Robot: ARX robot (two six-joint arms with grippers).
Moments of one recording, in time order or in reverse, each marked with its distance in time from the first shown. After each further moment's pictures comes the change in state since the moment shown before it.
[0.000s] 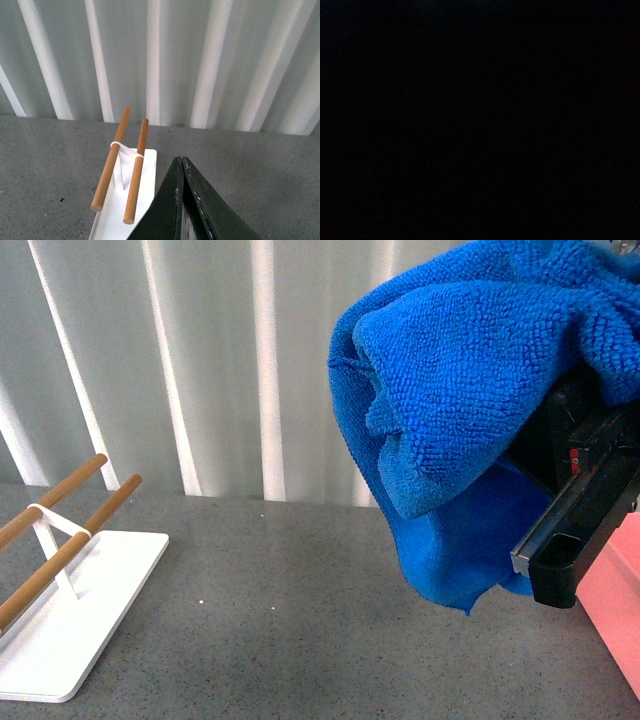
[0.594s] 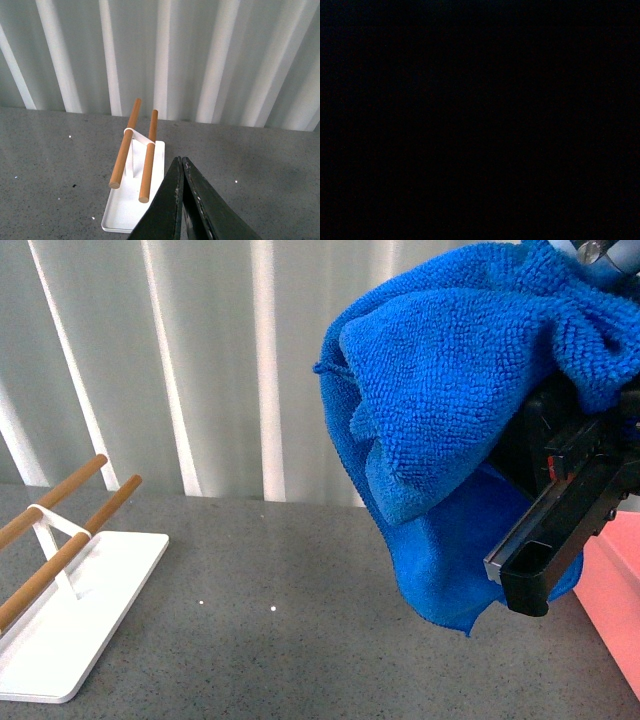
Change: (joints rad) left arm 0.143 -0.273 -0.102 -0.171 0.138 0.000; right arm 0.039 0.008 0.000 -0.002 0.040 0.019
